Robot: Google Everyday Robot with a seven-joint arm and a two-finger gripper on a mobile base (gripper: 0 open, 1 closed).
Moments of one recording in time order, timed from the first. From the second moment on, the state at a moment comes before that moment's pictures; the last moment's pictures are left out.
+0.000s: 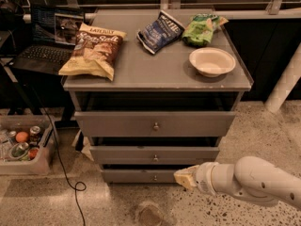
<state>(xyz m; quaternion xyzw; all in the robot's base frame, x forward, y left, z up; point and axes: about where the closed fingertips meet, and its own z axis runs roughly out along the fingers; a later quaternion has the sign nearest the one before) 0.445 -0.120 0.566 -0.28 0.87 0.25 0.31</state>
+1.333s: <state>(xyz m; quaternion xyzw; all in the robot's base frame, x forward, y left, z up) 0.413 -0.124 0.418 -0.24 0.91 0.18 0.28</state>
